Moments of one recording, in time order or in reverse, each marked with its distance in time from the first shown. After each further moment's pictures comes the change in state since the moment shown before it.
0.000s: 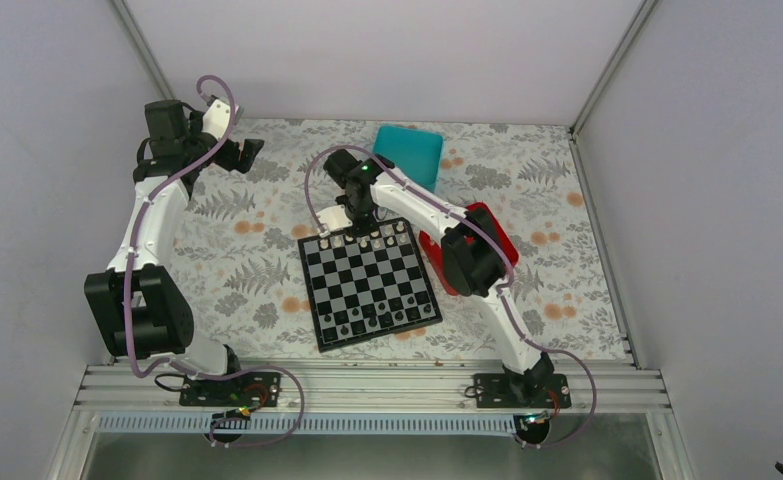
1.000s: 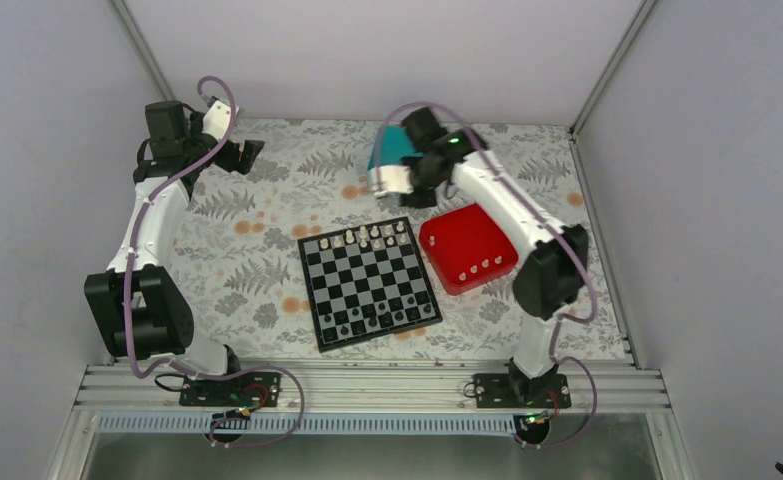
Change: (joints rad) left arm 0.000 -0.003 -0.006 0.000 0.002 0.004; right arm -0.163 -0.430 -0.270 0.004 -0.028 0.064
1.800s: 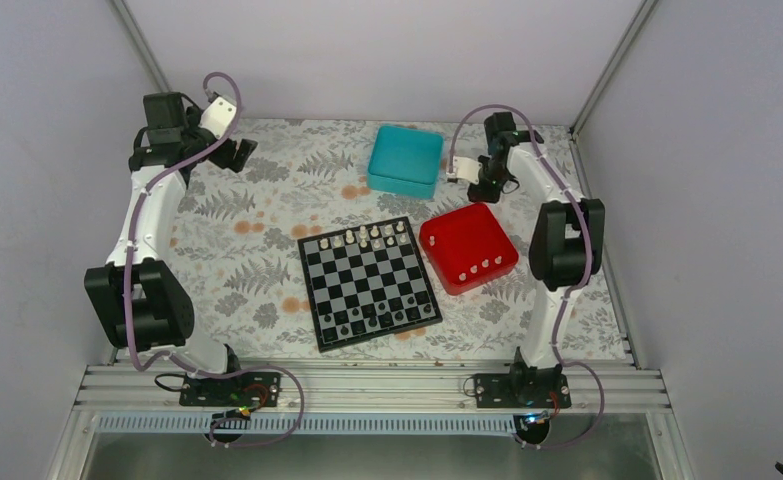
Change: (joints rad) left arm 0.000 0.048 0.120 -0.158 -0.091 0.136; right arm -0.502 0.100 -0.165 0.159 0.025 -0.022
